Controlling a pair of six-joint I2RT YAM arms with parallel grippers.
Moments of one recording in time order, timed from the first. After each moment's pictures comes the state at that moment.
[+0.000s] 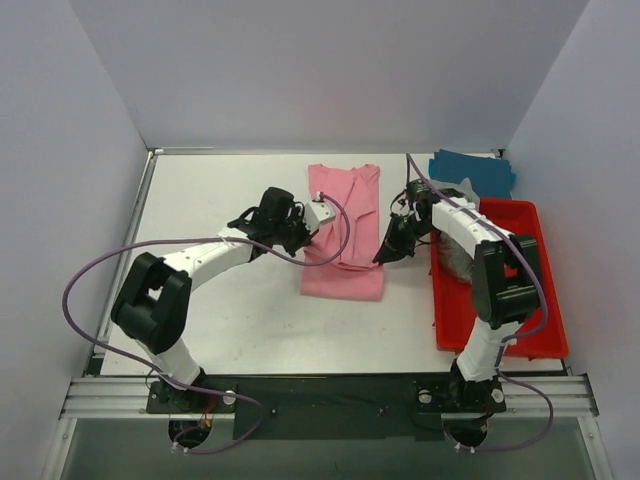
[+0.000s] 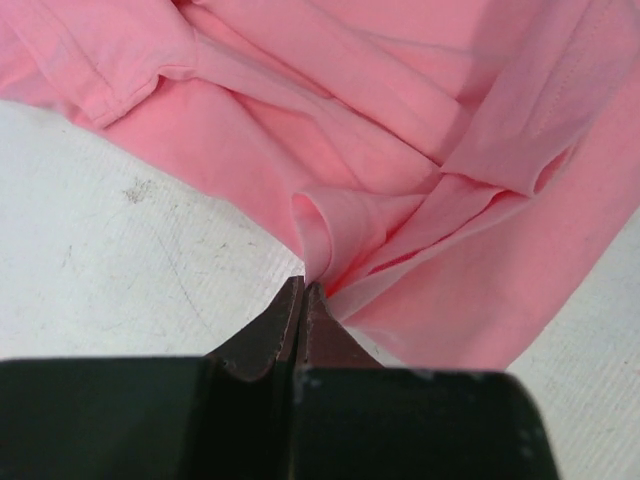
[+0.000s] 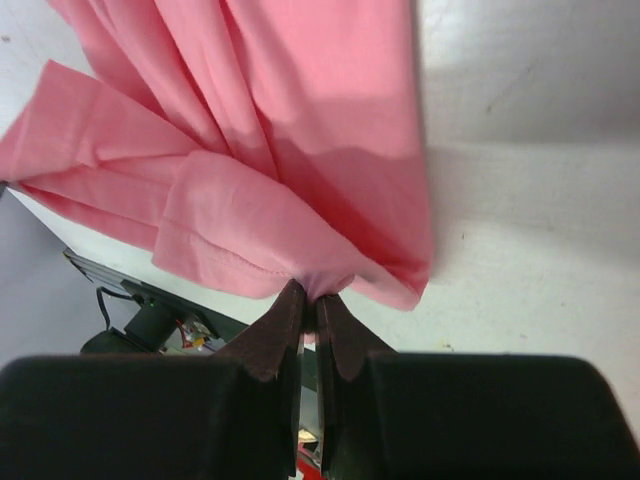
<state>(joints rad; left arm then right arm) -0.57 1.67 1.12 -0.17 0.29 0.42 0.24 1.78 1.24 -0.80 -0.44 0.59</state>
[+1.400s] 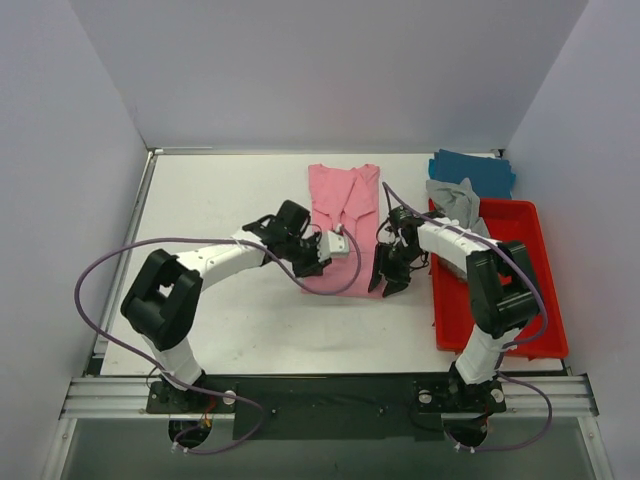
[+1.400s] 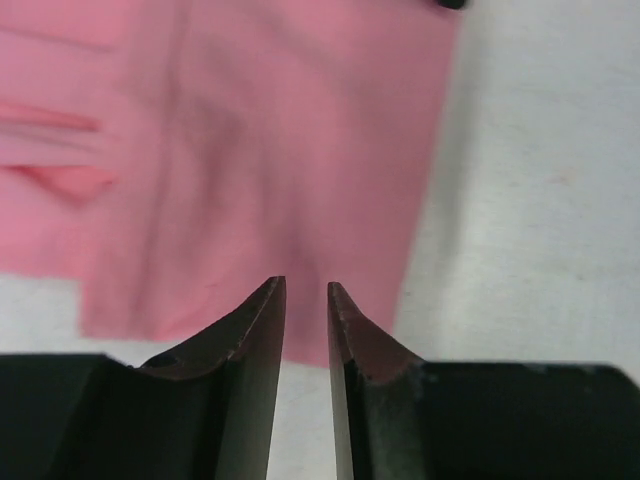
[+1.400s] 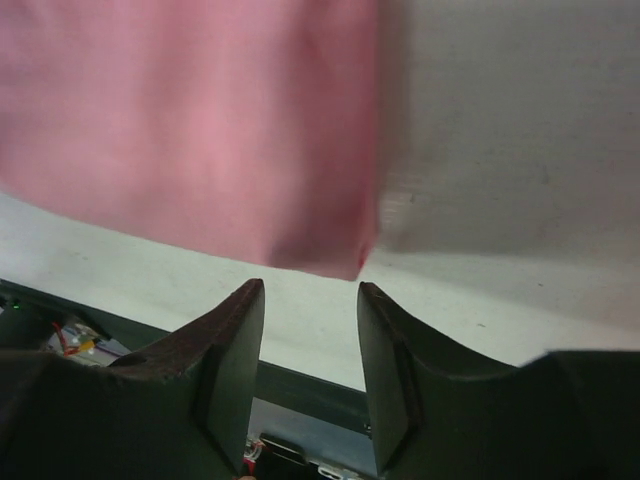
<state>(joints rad) -0.61 1.75 1.20 -0.36 0.50 0.65 0.35 1.75 1.10 -0.77 -0.32 0.52</state>
